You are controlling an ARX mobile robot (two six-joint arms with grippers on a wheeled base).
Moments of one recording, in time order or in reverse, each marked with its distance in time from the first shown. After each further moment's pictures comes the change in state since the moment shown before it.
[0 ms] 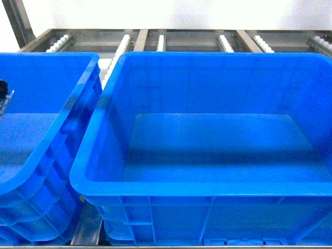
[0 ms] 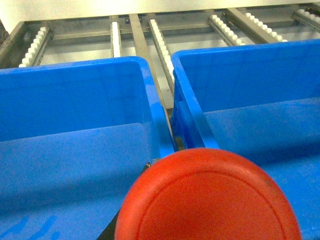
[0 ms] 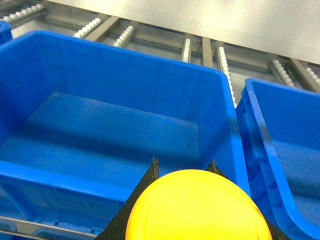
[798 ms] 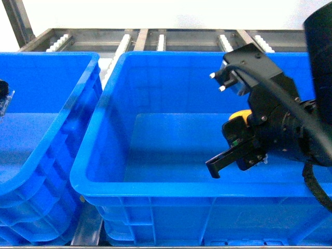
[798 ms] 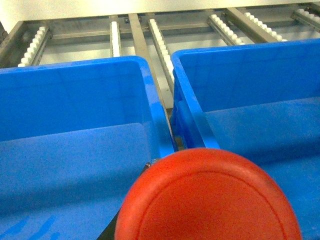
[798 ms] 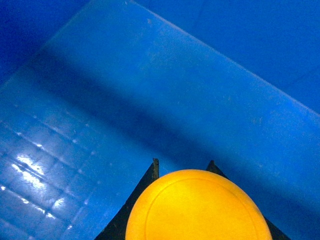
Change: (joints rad) left arm 0.000 0.000 0.000 0.000 0.000 0.000; right arm 0.226 1.524 0.655 0.414 -0.010 -0.092
